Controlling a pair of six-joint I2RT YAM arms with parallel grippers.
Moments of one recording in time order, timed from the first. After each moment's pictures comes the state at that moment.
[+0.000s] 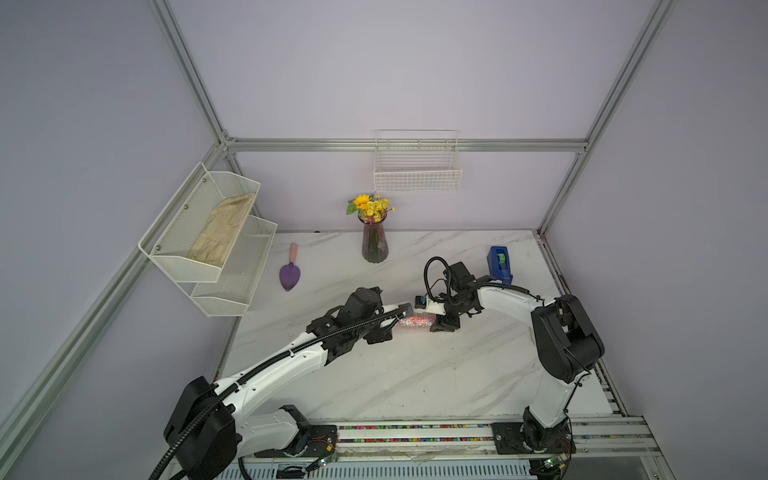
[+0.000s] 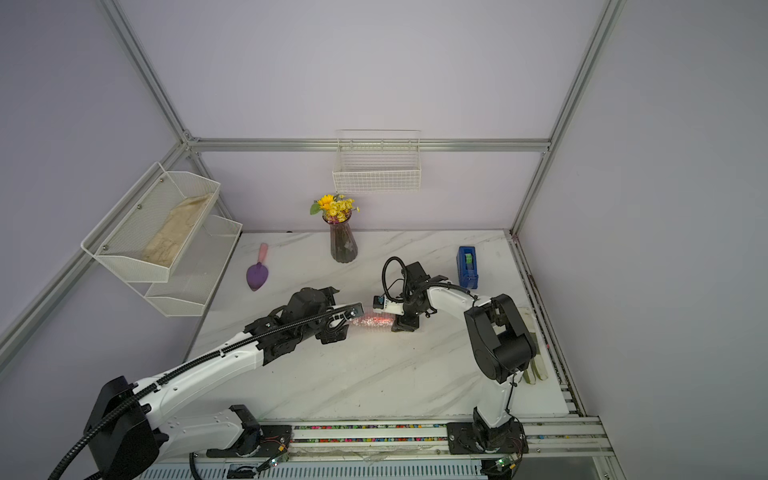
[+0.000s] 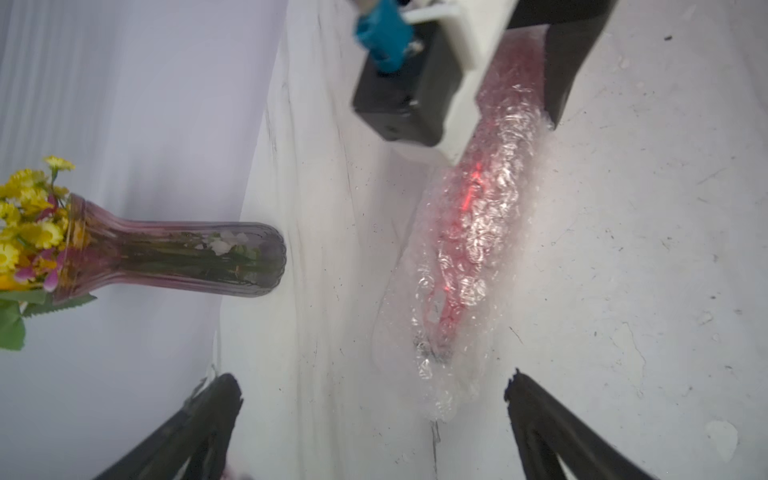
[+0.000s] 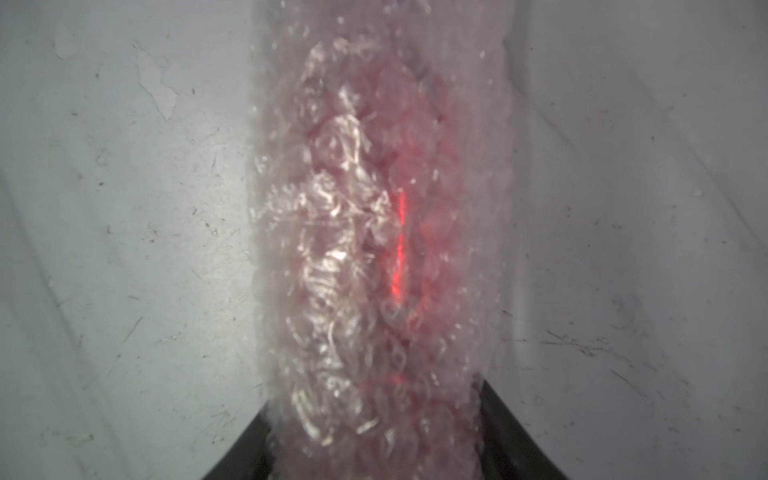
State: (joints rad) left arm -0.76 1.22 0.82 -0.27 -0.20 0.84; right arm 0.44 1.84 1.20 -0.64 -0.43 -0.99
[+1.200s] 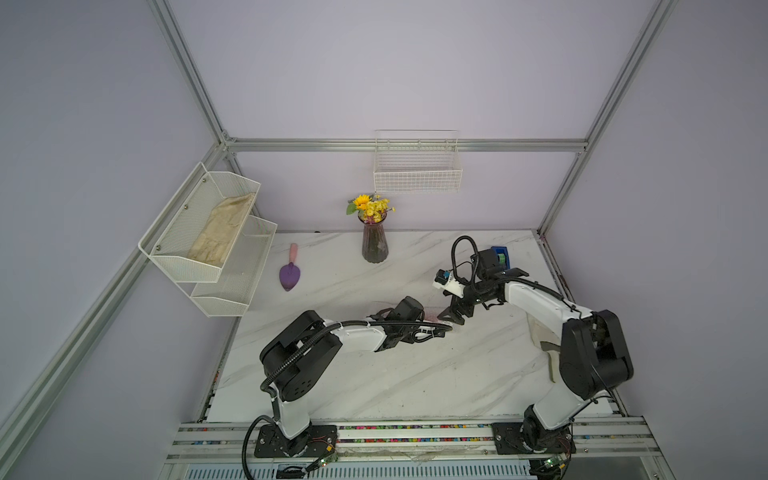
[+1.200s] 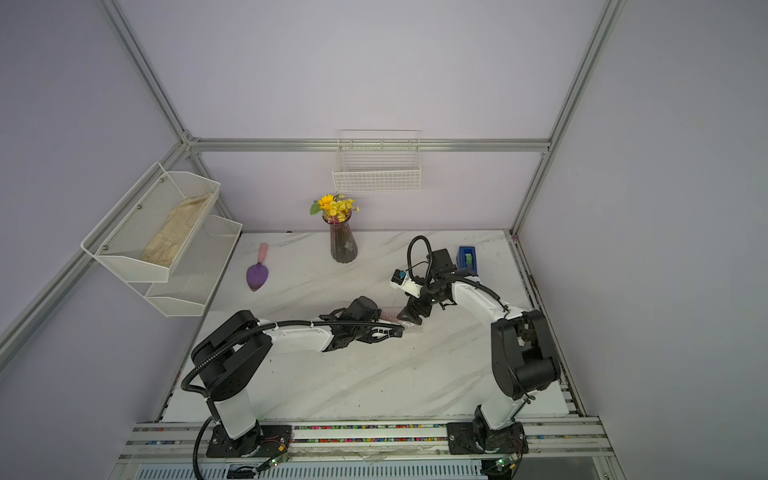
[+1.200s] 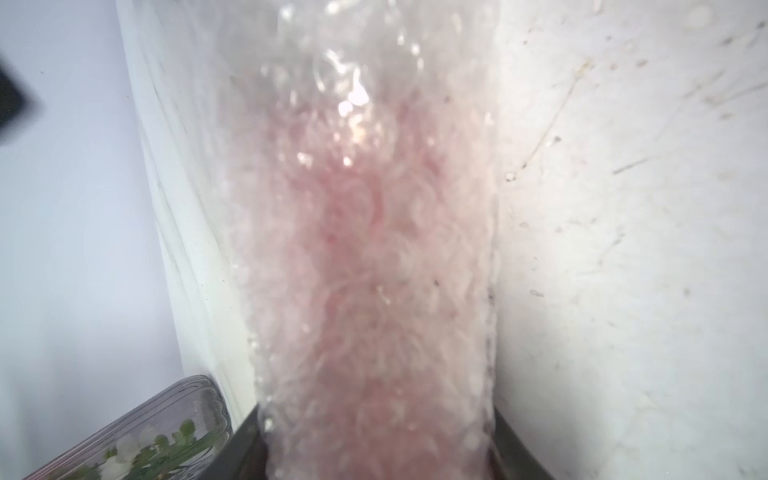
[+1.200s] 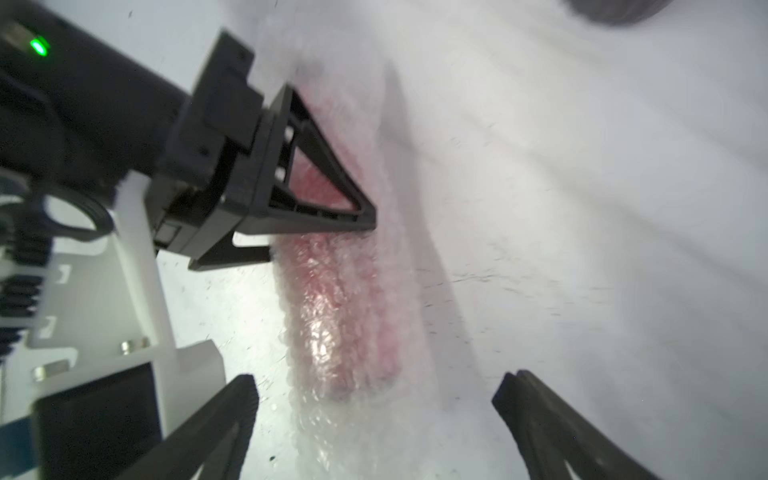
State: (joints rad) left arm -0.82 1.82 1.00 -0.02 -0.18 1.03; right arm 0.26 1.59 1.13 -0.54 -0.58 -0.75
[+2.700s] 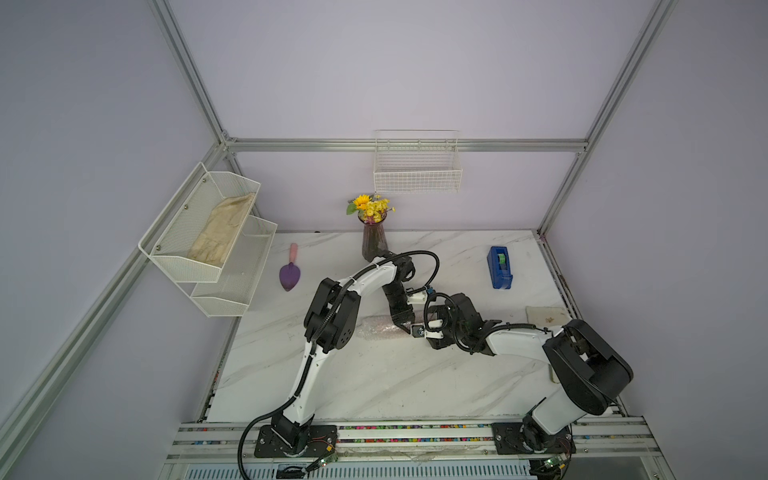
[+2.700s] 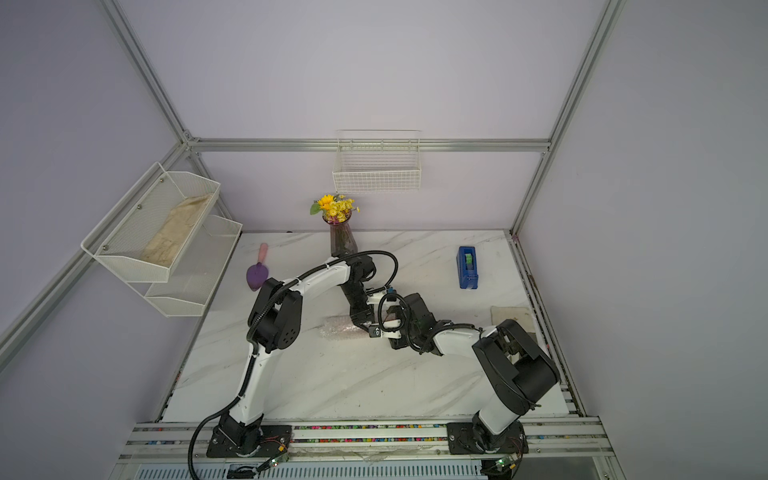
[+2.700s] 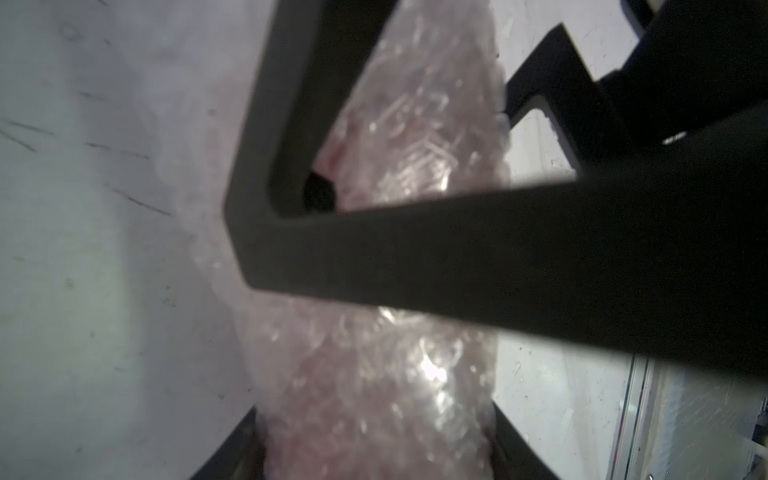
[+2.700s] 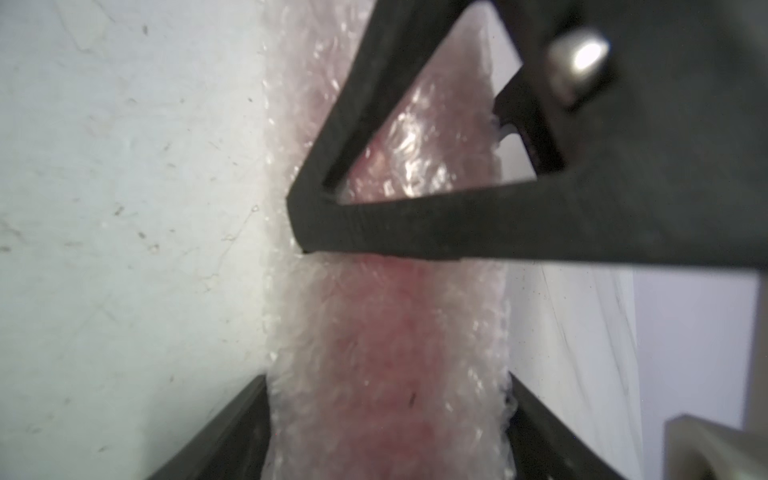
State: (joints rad) left arm -0.57 2.33 1.94 -1.31 0.50 0.84; right arm 0.59 1.63 0.70 0.16 -0.16 -1.12
